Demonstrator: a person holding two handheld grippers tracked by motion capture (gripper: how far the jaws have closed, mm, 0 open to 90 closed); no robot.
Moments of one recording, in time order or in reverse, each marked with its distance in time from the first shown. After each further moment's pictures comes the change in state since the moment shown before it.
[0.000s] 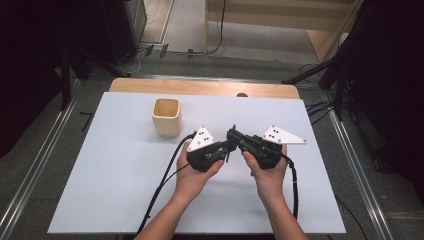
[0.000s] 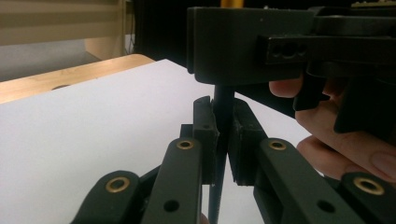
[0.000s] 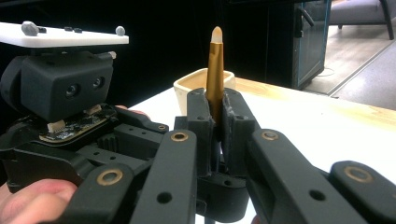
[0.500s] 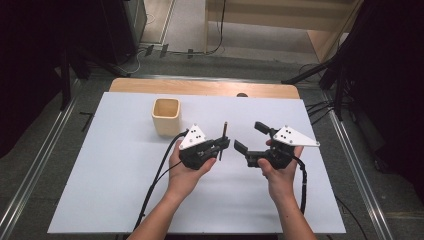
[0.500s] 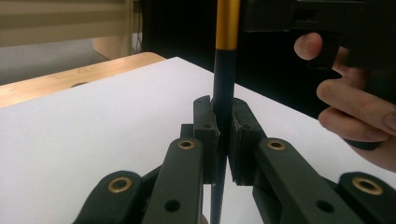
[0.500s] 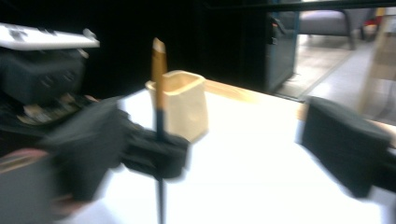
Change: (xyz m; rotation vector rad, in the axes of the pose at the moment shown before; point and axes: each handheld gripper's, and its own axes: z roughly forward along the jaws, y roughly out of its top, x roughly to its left) left arm 0.017 0.000 -0.018 0.005 0.033 0.007; right arm -0.011 0.004 -0.024 -0.004 -0.114 -0.044
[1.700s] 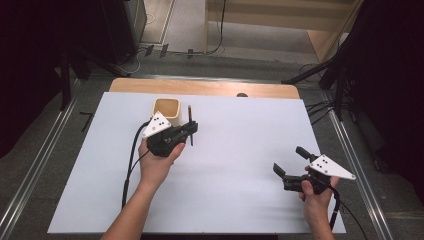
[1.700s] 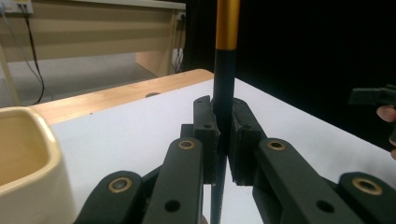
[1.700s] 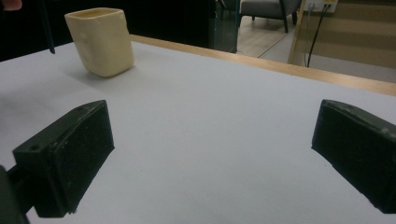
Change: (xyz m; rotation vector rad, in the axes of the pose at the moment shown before) left arm 0.057 0.009 -0.055 -0.073 0.136 -0.041; right arm -0.049 -0.076 -0.085 0.068 -0.213 -0.039
